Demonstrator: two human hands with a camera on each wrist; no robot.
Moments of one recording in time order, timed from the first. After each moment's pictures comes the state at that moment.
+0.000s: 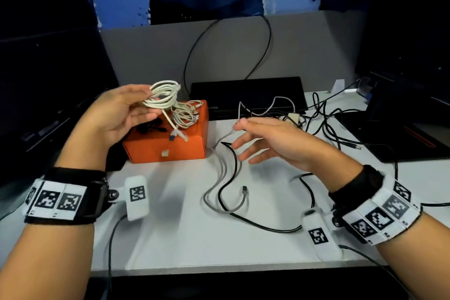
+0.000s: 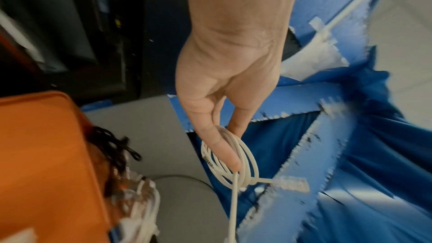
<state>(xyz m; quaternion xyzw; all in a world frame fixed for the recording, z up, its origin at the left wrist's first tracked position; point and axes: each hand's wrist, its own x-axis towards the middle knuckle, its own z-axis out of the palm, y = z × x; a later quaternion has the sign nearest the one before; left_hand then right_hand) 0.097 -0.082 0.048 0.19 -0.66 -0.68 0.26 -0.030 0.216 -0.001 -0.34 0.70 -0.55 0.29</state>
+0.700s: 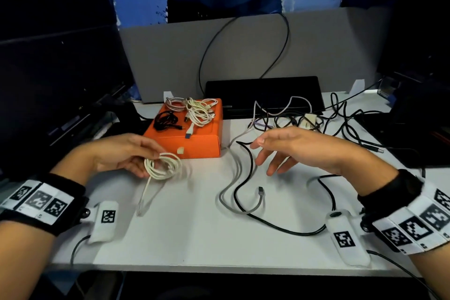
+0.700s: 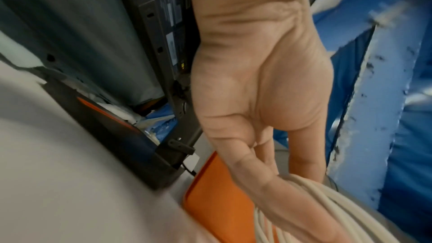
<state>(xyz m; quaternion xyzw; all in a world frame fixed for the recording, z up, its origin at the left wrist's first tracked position) 0.142 -0.144 -0.010 0.23 -0.81 -0.54 -0.08 -0.032 0.223 0.001 -0.40 0.76 -0.42 0.30</state>
